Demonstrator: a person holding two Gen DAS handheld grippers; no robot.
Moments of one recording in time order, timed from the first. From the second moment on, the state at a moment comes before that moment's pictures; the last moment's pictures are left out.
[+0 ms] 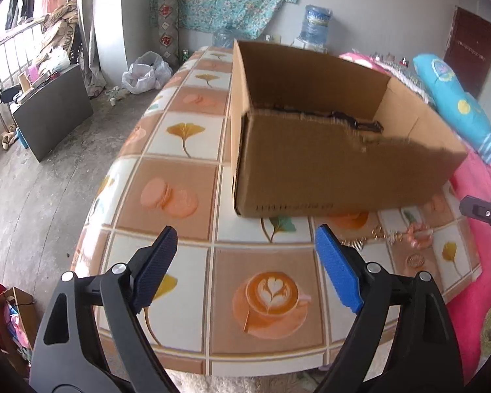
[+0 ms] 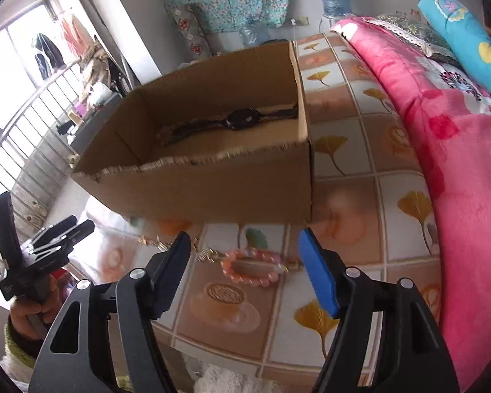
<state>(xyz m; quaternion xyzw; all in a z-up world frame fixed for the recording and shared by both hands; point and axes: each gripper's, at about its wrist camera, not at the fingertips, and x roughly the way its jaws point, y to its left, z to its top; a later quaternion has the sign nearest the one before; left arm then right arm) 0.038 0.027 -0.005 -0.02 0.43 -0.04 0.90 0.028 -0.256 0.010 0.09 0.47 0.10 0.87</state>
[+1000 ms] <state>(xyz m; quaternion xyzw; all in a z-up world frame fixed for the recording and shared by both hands) 0.026 0.003 -0.045 0.03 0.47 -0.02 0.88 -0.001 -0.238 -0.059 -0.02 0.48 0.05 0.87</state>
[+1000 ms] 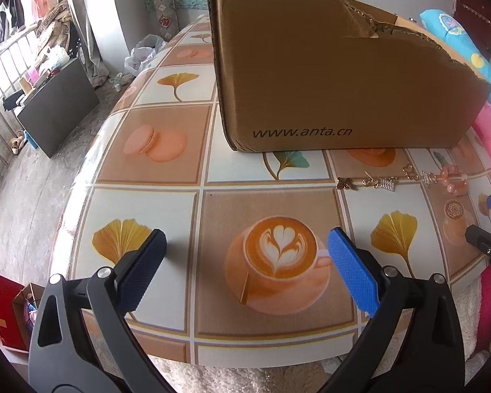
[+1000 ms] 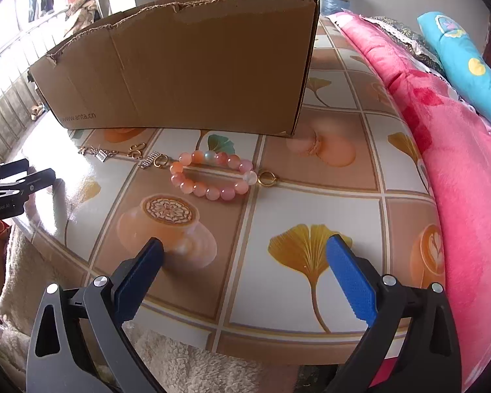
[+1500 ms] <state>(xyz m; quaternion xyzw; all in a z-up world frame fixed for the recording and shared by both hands) 0.029 0.006 -0.020 -0.02 0.42 -0.07 0.91 -0.012 -0.200 -0.033 0.05 0.42 0.21 0.88</state>
